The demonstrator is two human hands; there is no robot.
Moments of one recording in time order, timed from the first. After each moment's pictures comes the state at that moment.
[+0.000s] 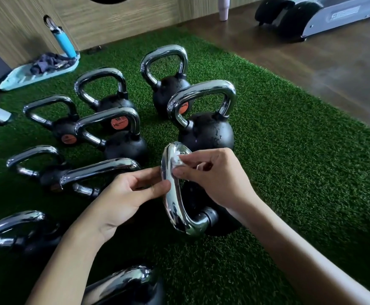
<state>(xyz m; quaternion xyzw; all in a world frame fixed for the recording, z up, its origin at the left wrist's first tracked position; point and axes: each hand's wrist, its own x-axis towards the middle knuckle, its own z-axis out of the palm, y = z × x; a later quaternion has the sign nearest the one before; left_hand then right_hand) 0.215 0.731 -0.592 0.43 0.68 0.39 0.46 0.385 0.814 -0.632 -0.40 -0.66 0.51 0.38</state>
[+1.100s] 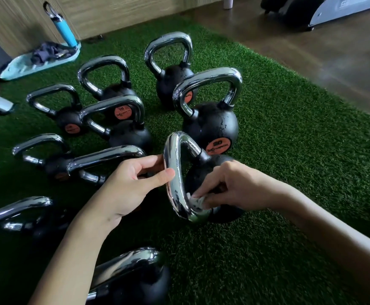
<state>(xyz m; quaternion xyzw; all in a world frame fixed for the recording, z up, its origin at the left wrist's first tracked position) 0.207 0.721 -0.596 0.48 0.67 0.37 0.43 0.420 0.825 -0.652 -0.23 -0.86 0.45 0.11</state>
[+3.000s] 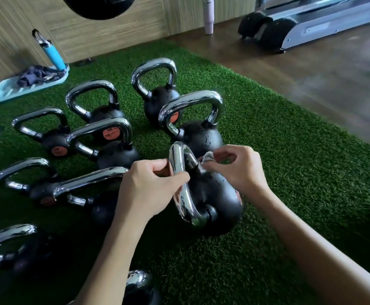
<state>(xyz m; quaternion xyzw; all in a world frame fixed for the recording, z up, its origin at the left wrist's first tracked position) 0.260 0.751 -0.579 0.47 0.80 0.29 0.23 0.425 0.857 -0.663 -0.52 -0.66 0.33 0.42</state>
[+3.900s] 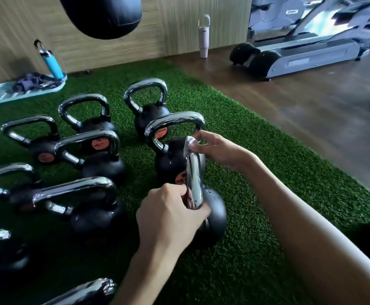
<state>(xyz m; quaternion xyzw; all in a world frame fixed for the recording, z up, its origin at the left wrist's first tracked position) 0.346 0.742 -0.585 0.53 0.81 0.24 0.07 0.449 0.949 -0.627 -0.31 -0.72 0.57 0.25</state>
